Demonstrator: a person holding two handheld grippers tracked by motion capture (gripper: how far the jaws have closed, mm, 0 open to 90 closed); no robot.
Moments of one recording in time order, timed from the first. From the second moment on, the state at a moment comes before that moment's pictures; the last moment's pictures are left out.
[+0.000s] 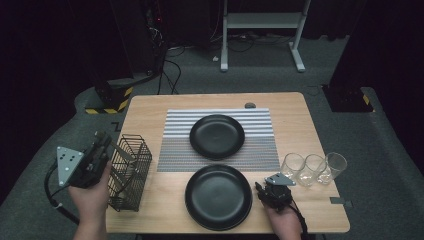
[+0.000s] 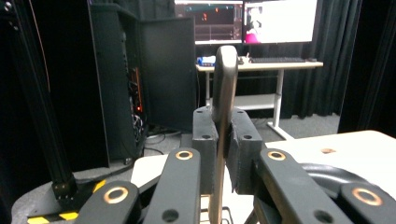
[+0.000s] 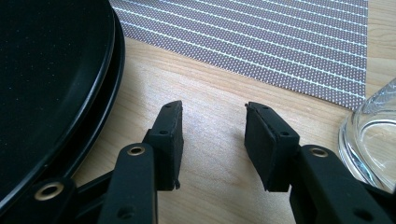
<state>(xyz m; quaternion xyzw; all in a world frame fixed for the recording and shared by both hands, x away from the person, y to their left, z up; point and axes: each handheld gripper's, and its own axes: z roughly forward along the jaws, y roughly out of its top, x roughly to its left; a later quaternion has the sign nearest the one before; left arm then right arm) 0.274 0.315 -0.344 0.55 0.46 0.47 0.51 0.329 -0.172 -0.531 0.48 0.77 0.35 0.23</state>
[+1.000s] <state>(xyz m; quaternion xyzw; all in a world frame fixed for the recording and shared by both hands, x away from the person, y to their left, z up) 0.261 0.295 -0.320 0.53 0.43 0.49 0.54 0.329 -0.172 -0.531 0.48 0.77 0.35 0.23</state>
